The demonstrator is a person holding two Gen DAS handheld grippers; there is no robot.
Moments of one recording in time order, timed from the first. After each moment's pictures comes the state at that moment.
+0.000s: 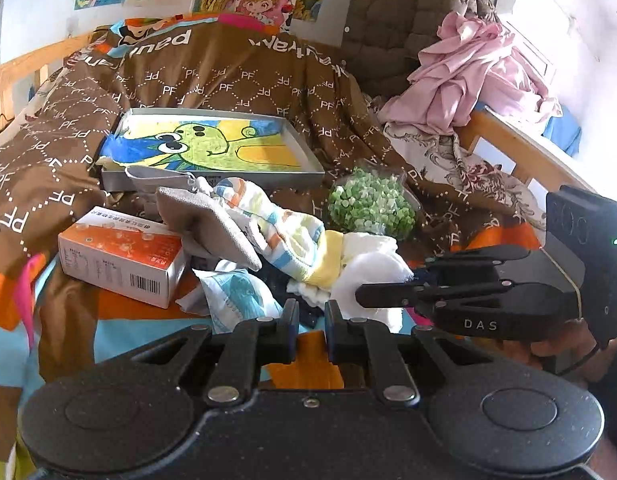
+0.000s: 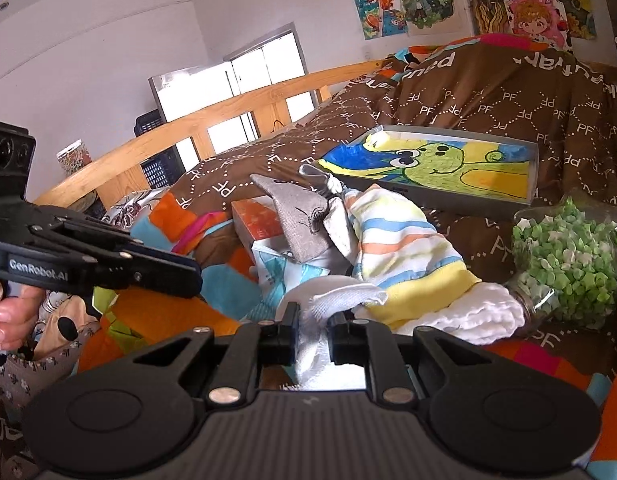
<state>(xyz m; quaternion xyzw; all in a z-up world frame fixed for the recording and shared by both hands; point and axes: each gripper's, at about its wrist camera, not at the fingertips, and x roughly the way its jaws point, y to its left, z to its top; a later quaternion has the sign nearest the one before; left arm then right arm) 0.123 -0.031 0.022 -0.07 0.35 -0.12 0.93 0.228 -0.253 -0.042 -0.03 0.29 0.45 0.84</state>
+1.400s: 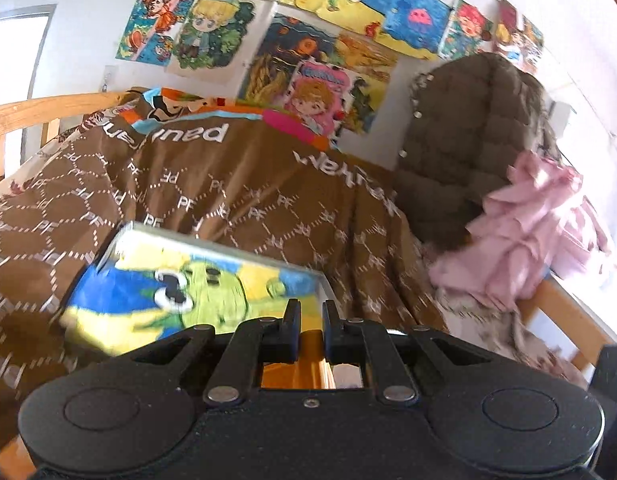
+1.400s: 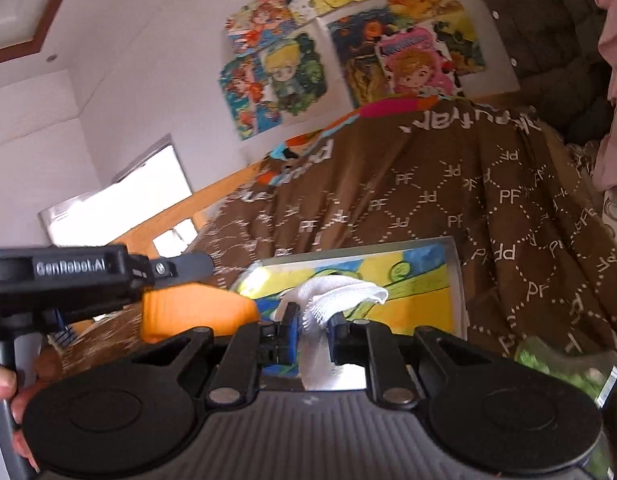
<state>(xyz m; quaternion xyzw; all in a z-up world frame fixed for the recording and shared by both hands) 0.334 0.001 0.057 -0.16 0.20 -0.05 0.97 0.422 -0.214 -0.019 0.13 0.21 0.29 0.92</state>
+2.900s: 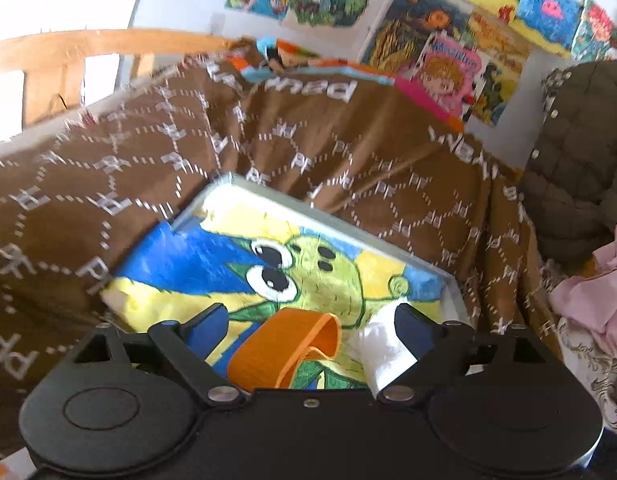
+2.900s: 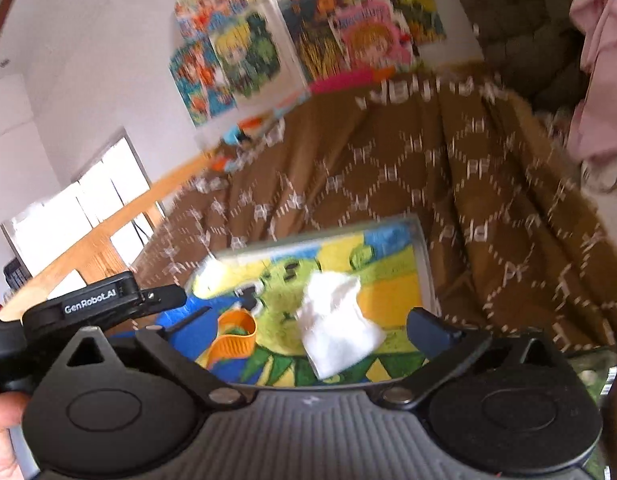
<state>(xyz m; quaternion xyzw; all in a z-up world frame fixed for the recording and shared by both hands) 0.401 0.052 0.002 -0.21 0.25 0.11 0.94 0.417 -0.221 -0.007 0.13 0.23 0.26 0.93</state>
